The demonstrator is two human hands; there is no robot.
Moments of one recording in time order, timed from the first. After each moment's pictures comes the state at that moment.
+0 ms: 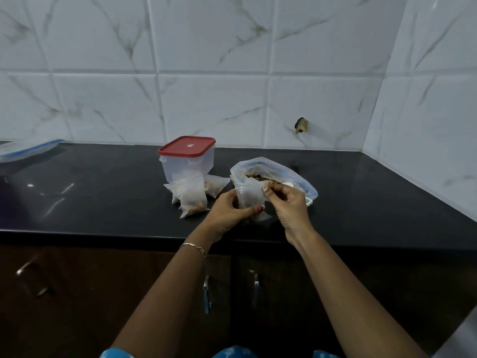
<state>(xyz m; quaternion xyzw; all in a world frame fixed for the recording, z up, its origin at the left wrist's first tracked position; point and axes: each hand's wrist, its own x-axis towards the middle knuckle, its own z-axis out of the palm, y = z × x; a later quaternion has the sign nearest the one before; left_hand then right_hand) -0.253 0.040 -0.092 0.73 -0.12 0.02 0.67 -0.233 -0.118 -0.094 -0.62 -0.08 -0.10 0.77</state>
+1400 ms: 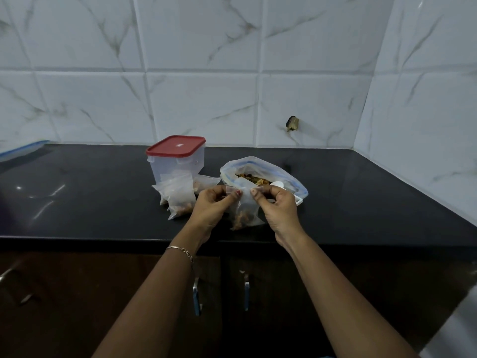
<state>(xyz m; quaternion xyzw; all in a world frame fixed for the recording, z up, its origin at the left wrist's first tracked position) -0.242 0.039 -0.096 0.65 -0.09 0.07 0.75 -0.238 -0.120 -0.097 -0.63 -0.11 -0.10 0.76</state>
